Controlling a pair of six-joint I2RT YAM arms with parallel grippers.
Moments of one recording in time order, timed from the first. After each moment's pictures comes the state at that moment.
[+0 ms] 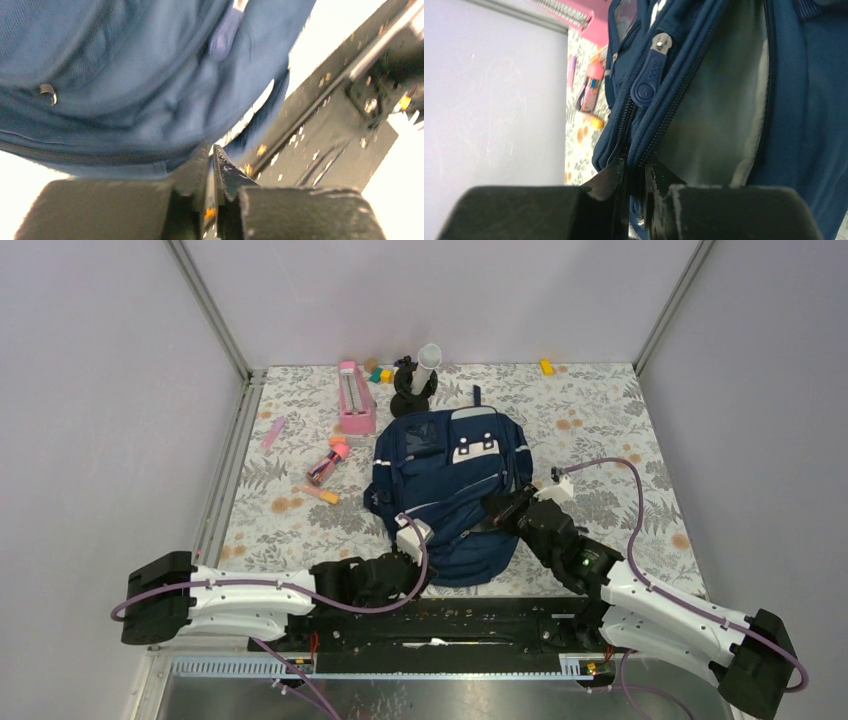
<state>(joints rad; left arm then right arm) -1.34 1.04 0.44 0.10 -0.40 -0.57 0.87 0.80 0.46 -0.02 0.44 1.14</state>
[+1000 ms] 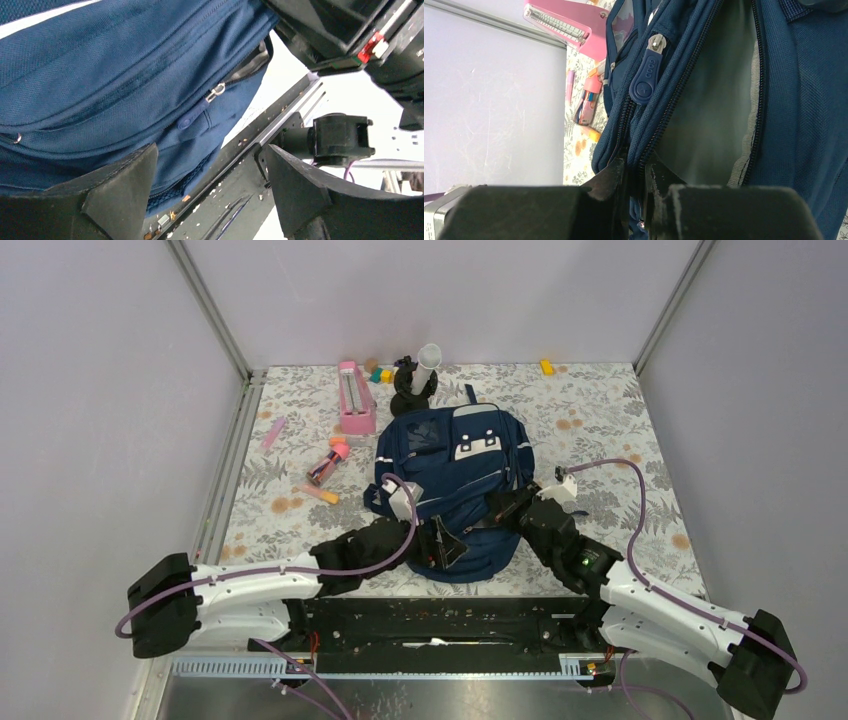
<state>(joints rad) -1.16 1.09 0.53 0.18 -0.17 -0.85 0.84 0.81 0.46 0.00 0.48 1.13</state>
